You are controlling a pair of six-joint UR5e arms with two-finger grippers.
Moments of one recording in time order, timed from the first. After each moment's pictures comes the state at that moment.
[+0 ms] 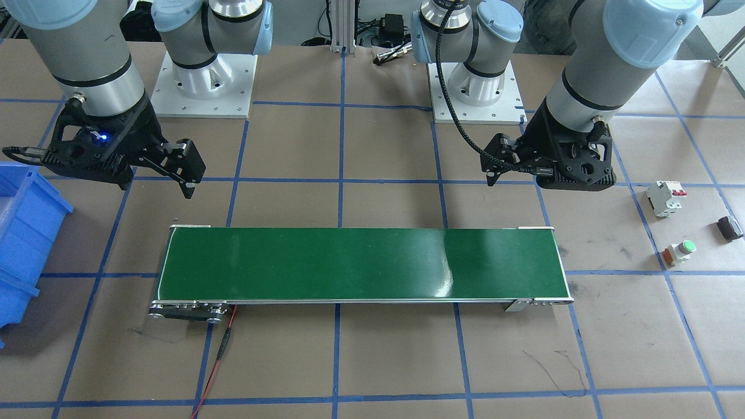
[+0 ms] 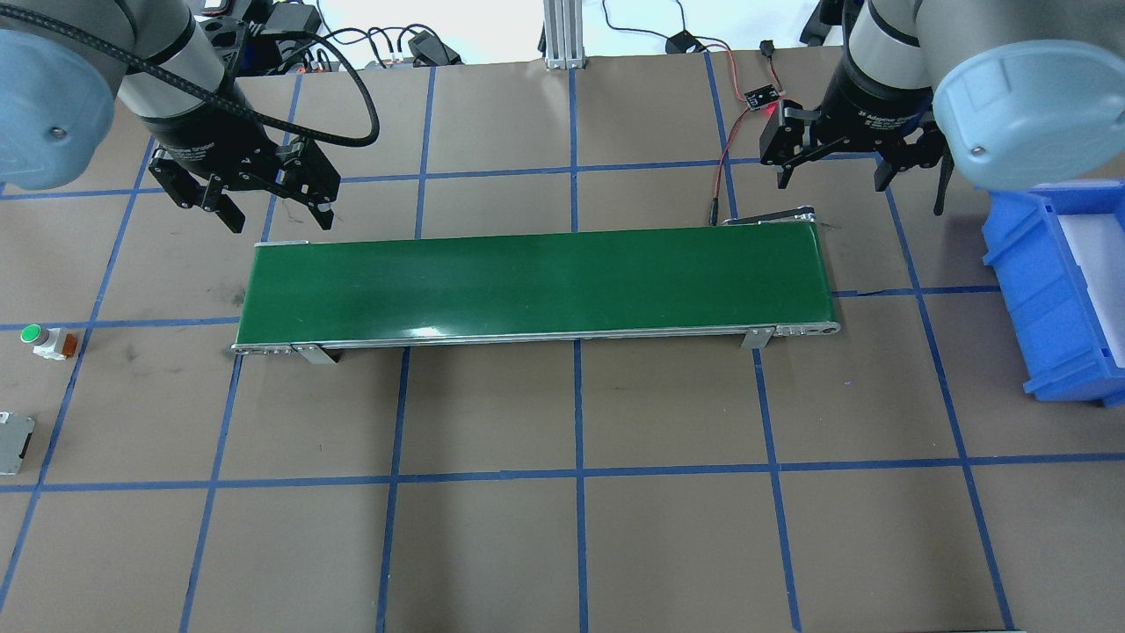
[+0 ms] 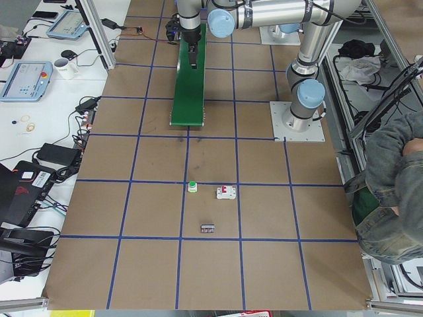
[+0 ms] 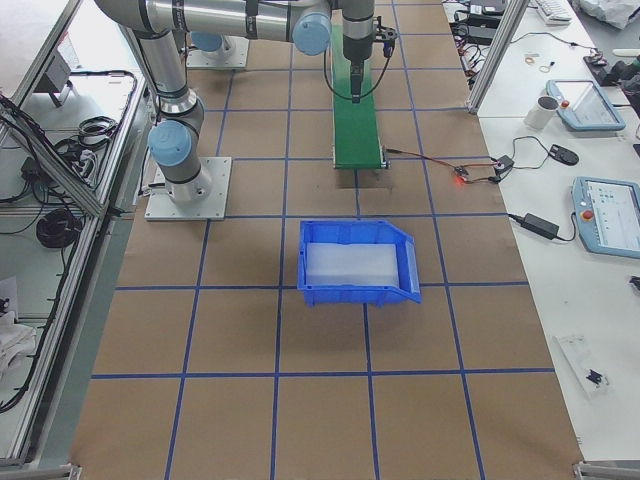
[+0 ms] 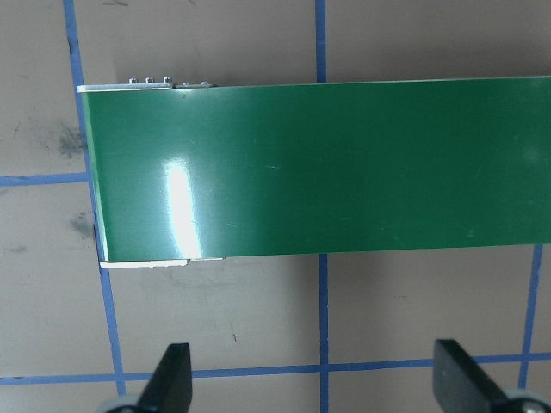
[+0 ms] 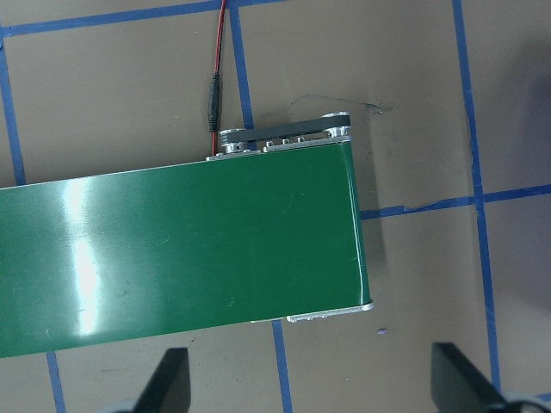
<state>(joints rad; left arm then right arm) -1.49 -1.64 -1.58 -1.56 1.56 0.10 1.56 -1.53 1.63 -1.77 -1.62 0.11</state>
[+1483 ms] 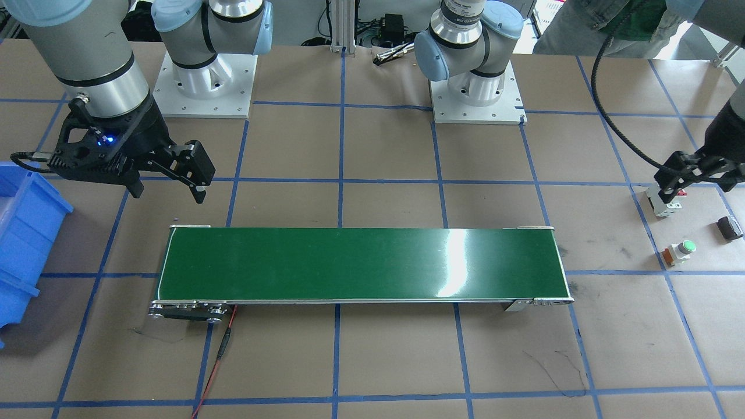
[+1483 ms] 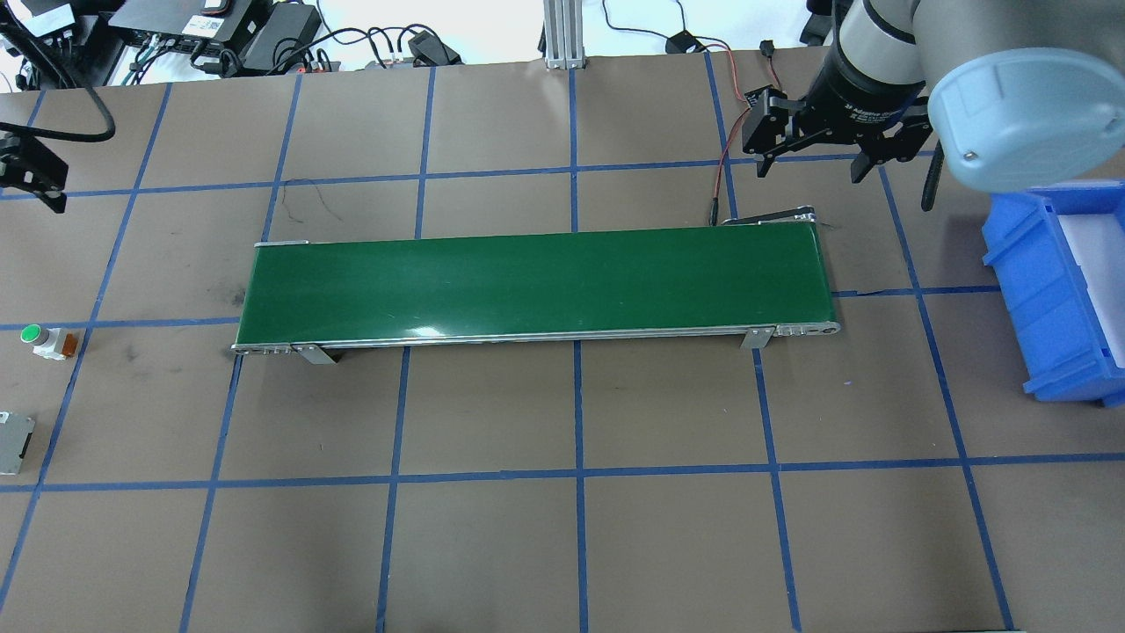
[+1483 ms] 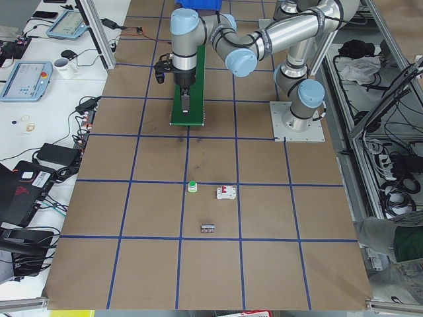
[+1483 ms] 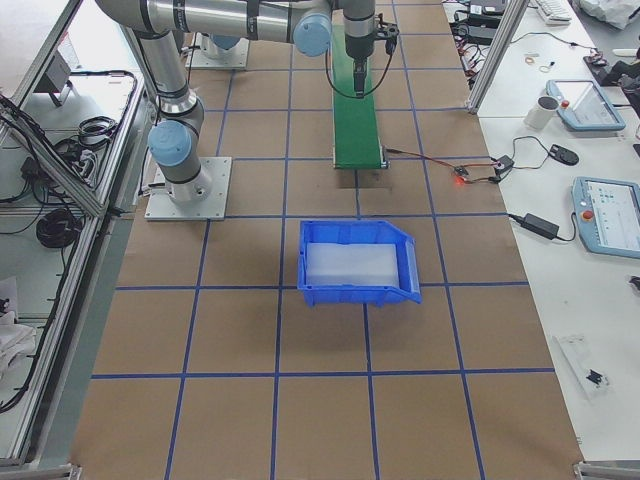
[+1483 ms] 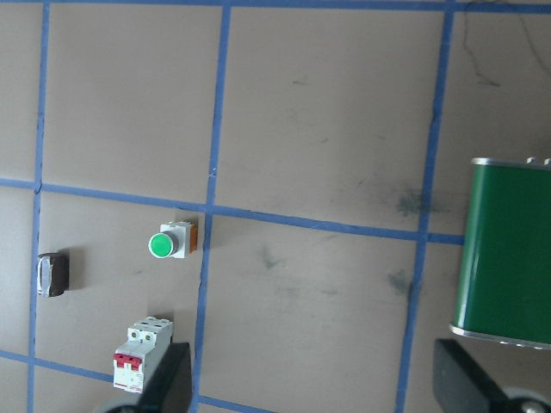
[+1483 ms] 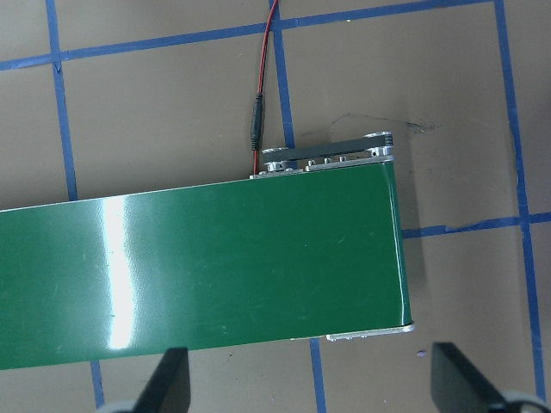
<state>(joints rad) -1.09 -1.65 -1.59 -1.32 1.73 0.38 1.56 -1.52 1.64 -1.82 -1.55 0.11</state>
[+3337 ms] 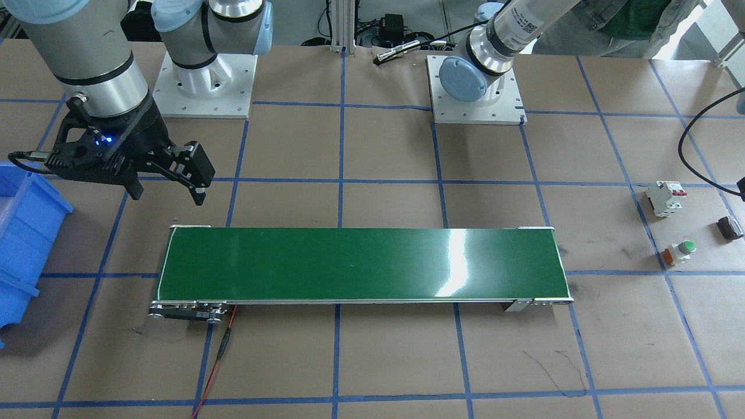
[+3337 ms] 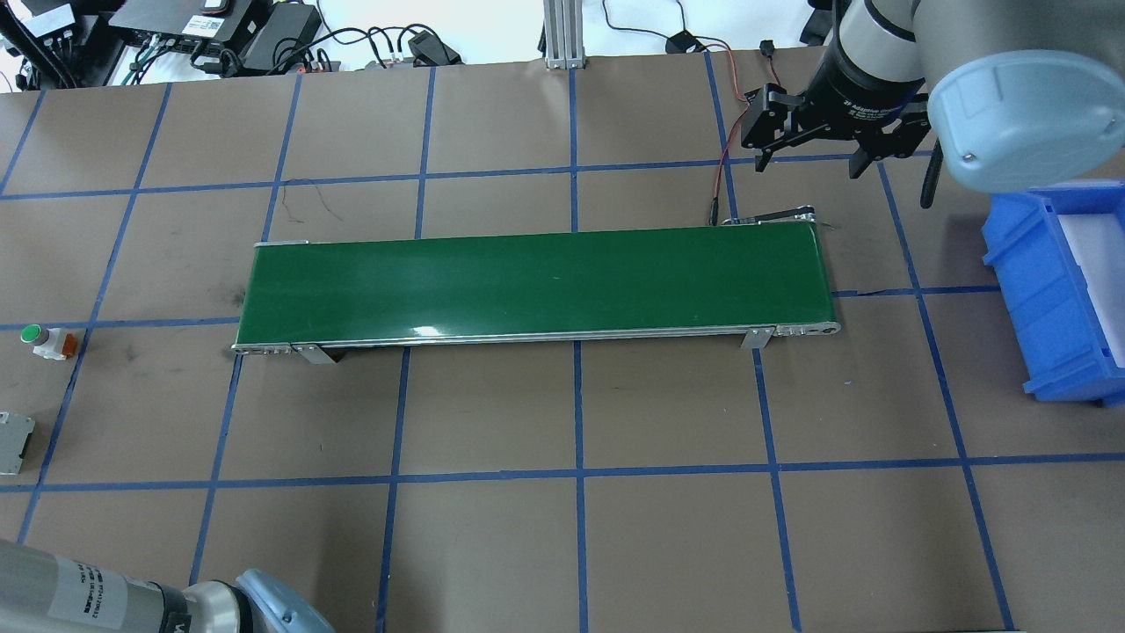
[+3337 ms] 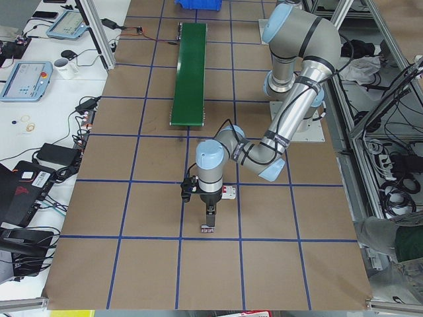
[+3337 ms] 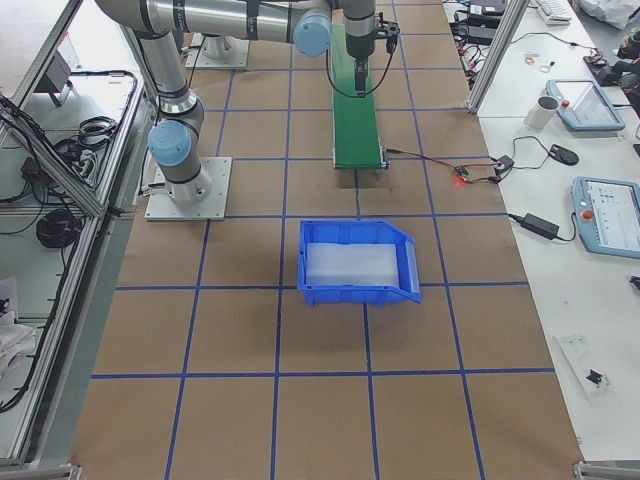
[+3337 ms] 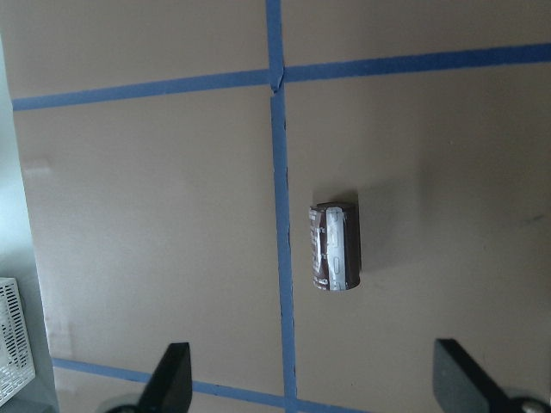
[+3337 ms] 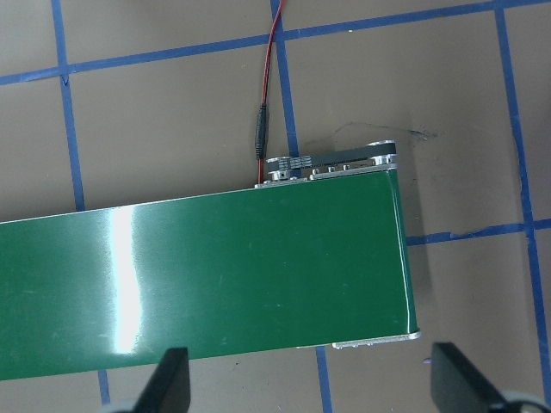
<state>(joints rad) -0.57 -2.00 -1.66 -0.79 1.78 1.05 1.56 -1.52 1.64 -1.84 -1.55 0.12</state>
